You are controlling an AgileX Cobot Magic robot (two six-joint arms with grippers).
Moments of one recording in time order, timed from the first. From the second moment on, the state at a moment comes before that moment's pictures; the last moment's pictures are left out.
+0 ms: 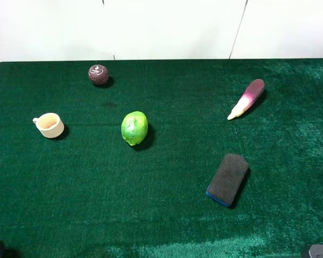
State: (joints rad) left arm -0.01 -0.01 -0.49 -0.08 1.07 0.15; right arm -0.04 0.00 -0.49 -0.03 1.02 0.03
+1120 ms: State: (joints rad) left arm -0.01 -0.01 -0.49 -0.08 1.07 0.15; right arm -0.04 0.93 -0.91 0.20 1.19 0.11
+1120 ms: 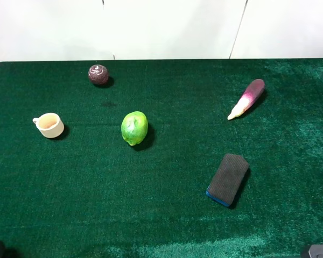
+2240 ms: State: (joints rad) left arm -0.01 -0.01 -0.49 -0.08 1.07 0.15; right arm 0.42 1.09 -0.87 0.03 1.16 0.68
